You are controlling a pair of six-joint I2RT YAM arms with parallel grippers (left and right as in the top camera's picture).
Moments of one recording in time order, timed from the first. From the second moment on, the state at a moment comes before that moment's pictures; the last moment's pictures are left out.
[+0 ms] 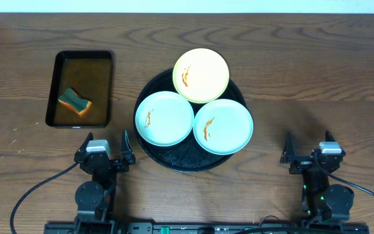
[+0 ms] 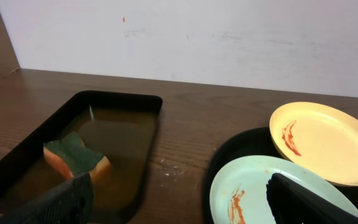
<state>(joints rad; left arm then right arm) -0.07 0.01 0.02 -0.11 -0.11 -0.09 -0.05 0.01 0.01 -0.07 -0.07 0.01</state>
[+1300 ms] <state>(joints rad) -0.07 0.92 1.23 -1.13 0.02 -0.30 -0.05 0.02 0.01 -0.07 -0.06 0.01</state>
